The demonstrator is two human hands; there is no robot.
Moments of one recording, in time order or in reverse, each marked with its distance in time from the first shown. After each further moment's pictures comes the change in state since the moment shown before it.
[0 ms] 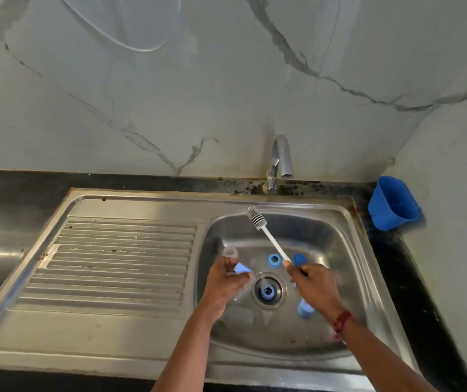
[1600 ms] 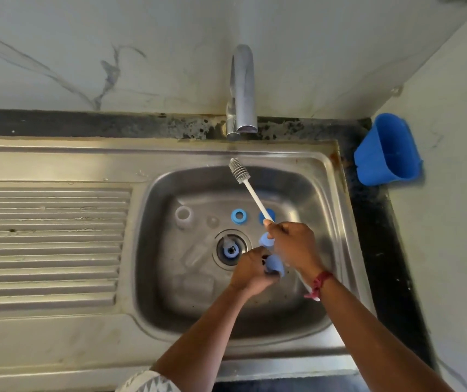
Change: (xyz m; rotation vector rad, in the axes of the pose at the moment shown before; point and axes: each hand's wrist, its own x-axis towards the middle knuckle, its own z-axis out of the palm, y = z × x) left_hand 0.057 -0.101 0.147 0.758 -0.382 0.059; right_hand 0.069 0.049 -0.006 0.174 -0.071 0.202
